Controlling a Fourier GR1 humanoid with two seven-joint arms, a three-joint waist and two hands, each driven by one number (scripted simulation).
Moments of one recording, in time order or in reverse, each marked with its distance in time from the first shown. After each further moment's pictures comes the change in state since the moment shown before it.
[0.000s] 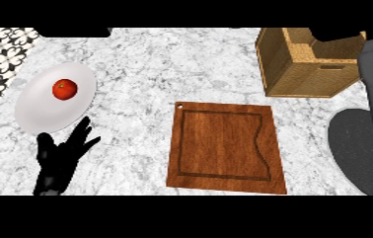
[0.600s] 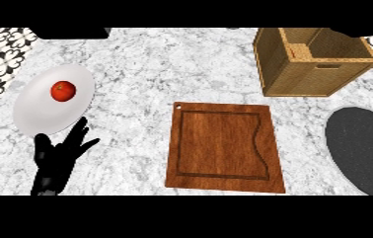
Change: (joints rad) left arm -0.001 0.003 0.024 0.021 -0.007 -0.013 -0.019; right arm 0.015 -0.087 -0.070 0.015 -0.067 0.000 -0.117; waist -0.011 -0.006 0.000
